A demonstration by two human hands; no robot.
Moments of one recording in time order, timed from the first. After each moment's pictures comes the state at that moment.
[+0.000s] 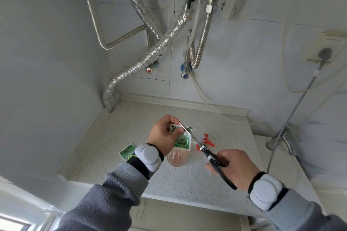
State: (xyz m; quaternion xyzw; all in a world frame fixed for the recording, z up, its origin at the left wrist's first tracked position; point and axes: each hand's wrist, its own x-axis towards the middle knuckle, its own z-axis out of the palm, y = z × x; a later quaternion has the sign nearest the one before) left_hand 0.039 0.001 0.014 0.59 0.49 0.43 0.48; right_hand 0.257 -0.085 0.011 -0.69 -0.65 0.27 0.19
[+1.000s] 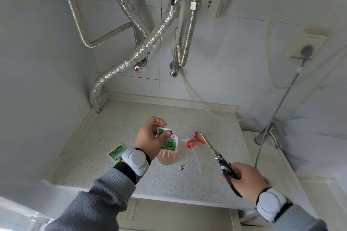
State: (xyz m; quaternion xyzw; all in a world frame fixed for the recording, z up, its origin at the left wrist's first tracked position) left_hand 0.037 -0.003 0.000 0.59 0.51 0.43 0.46; right_hand 0.326 -0.121 -0.049 -0.77 -0.57 0.24 0.16
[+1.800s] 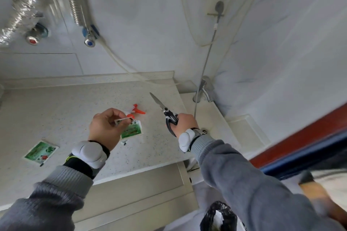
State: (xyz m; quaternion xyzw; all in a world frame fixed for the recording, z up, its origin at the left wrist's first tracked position) left_hand 0.100 -0.025 -0.038 0.65 0.51 0.34 0.45; right_hand 0.349 -0.083 -0.067 -0.86 -0.47 0.19 0.10
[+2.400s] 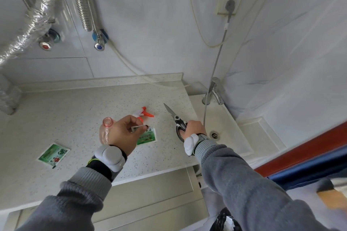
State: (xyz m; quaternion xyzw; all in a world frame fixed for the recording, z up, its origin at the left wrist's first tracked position) left_hand 0.120 -0.027 -0.053 0.64 0.51 0.33 0.46; right_hand 0.363 -0.064 -0.107 -0.88 -0.43 0.21 0.04
